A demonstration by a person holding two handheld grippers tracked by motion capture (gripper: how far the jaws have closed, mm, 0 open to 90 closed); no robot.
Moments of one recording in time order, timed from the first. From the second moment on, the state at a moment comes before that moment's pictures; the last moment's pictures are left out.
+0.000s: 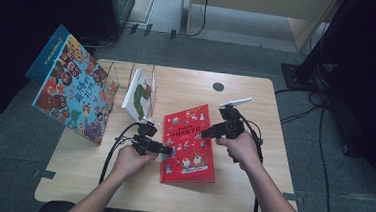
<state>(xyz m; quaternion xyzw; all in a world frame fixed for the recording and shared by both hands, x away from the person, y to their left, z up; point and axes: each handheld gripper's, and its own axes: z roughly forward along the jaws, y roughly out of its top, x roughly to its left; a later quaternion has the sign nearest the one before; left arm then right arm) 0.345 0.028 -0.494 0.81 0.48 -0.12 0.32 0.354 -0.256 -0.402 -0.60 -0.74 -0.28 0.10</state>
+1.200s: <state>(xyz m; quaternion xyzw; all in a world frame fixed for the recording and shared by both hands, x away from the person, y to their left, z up) 0.347 0.036 -0.495 0.80 0.48 -0.13 0.33 0.376 -0.214 -0.400 -0.55 -0.78 -0.26 0.12</state>
